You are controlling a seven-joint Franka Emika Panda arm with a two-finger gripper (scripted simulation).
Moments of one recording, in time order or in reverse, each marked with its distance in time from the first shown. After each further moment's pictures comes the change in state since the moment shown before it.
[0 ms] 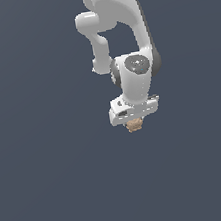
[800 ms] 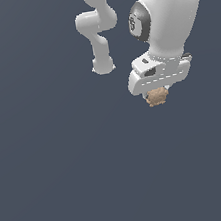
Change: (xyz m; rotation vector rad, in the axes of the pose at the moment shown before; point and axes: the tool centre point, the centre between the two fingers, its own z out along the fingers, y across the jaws) arm 0.000 -0.082 -0.140 0.000 0.002 -0.002
